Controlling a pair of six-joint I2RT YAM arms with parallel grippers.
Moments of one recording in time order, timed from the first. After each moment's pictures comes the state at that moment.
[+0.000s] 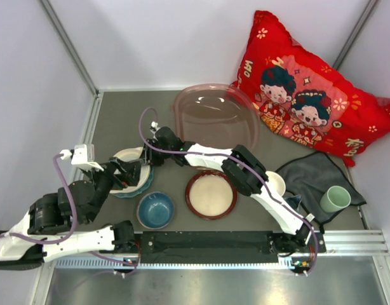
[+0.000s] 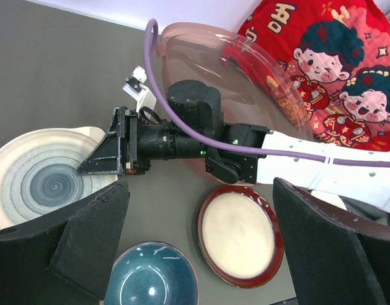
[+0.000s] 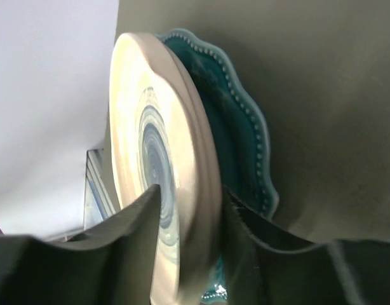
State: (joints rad) left arm -1.30 0.43 1.07 -0.90 -1.01 -0.67; right arm 0.97 2.50 1.96 0.05 -0.36 0.94
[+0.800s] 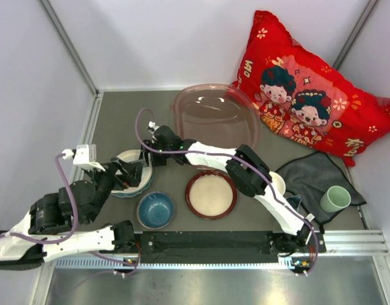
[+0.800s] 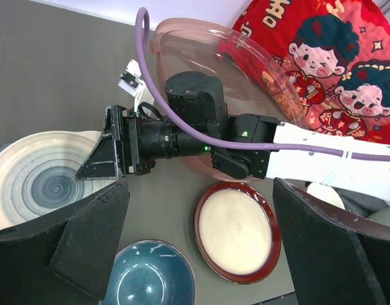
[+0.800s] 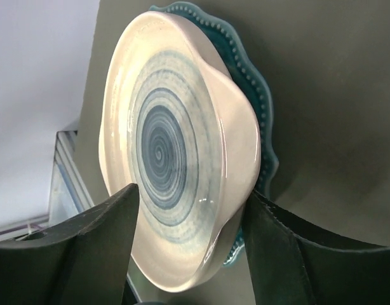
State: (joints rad) left arm -1.30 0.43 1.06 -0.89 -0.99 -0.67; right arm 0.98 2.44 1.94 -0.07 -0.33 0.80
